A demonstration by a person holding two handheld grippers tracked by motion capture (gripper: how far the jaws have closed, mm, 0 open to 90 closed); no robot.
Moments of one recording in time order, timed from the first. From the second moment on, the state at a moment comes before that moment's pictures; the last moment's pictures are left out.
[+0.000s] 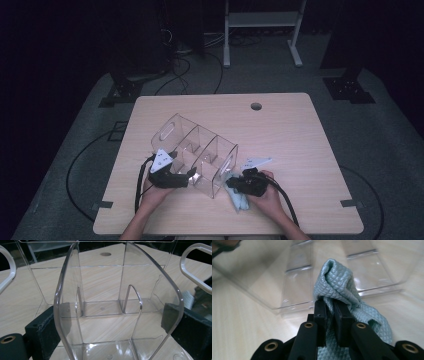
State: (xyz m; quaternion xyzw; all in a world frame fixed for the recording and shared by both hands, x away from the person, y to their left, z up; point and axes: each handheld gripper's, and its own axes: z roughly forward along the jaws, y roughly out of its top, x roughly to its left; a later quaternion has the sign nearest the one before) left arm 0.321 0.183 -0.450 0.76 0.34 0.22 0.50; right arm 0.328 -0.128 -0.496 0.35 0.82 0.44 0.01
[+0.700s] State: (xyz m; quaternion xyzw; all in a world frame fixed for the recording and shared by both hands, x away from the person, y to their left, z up) left arm 0.322 0.184 -0.449 0.76 0.35 0.23 0.50; right arm 0.313 -0.114 -0.496 0.34 0.83 0.44 0.00
